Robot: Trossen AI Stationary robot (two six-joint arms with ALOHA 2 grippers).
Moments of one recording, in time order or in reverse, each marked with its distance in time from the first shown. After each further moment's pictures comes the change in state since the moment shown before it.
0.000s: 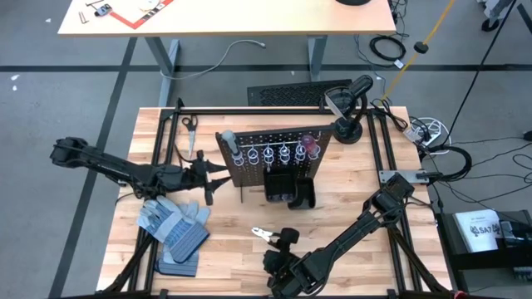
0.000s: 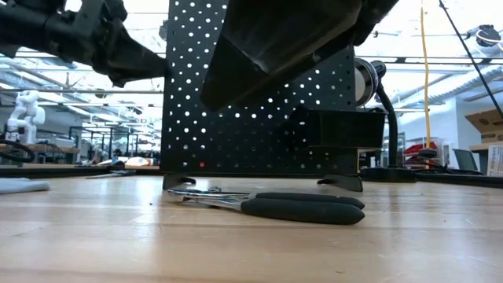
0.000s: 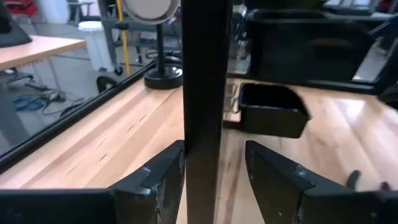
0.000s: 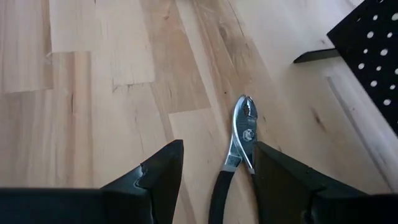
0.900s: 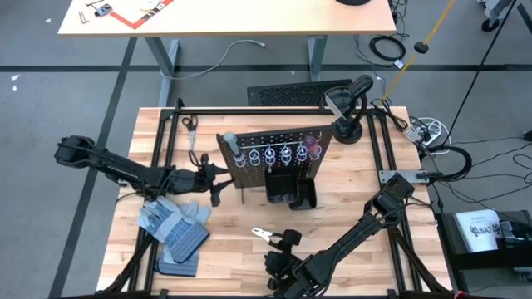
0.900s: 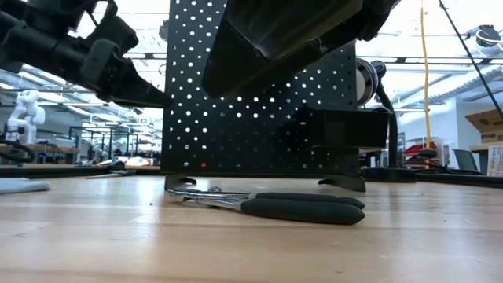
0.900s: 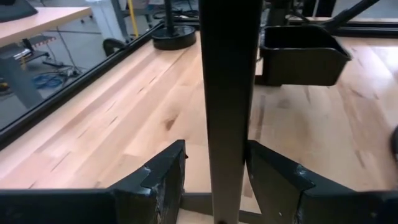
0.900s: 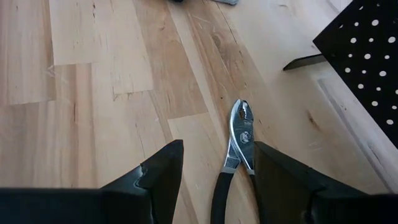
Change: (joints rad) left arm 0.026 0.186 -0.019 0.036 -0.019 0.001; right arm 0.019 0.001 0.000 0.000 0.051 0.052
